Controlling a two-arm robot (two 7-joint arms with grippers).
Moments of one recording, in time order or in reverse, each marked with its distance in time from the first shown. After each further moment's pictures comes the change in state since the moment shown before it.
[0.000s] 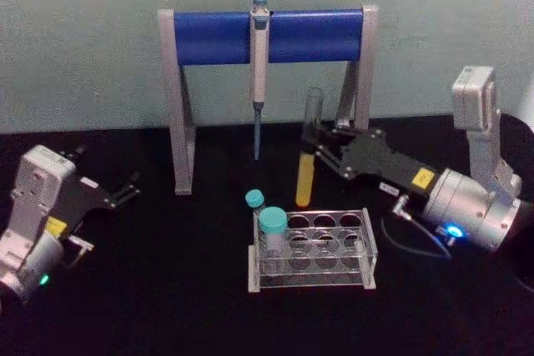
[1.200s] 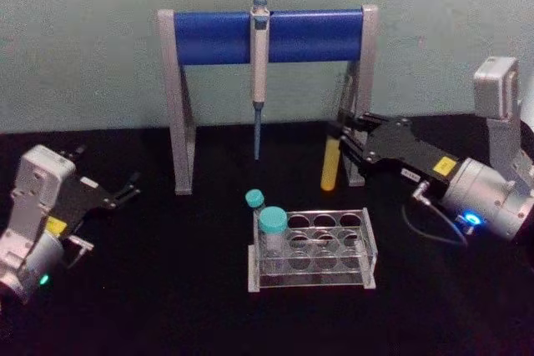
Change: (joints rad) left arm 0.000 0.000 0.000 0.000 0.000 0.000 0.000; right arm 0.020 0.005 0.036 0.061 -0.001 -0.018 -0.024
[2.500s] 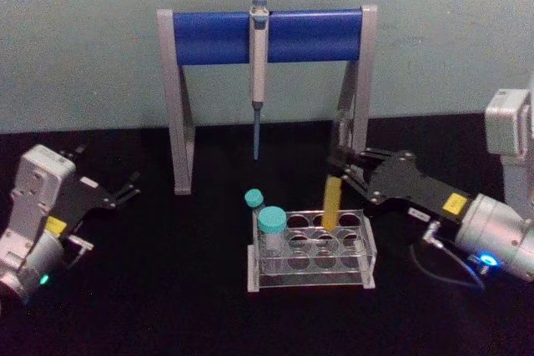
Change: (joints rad) left arm 0.000 0.000 0.000 0.000 0.000 0.000 0.000; right arm -0.151 0.075 0.027 -0.188 0.013 0.054 -0.013
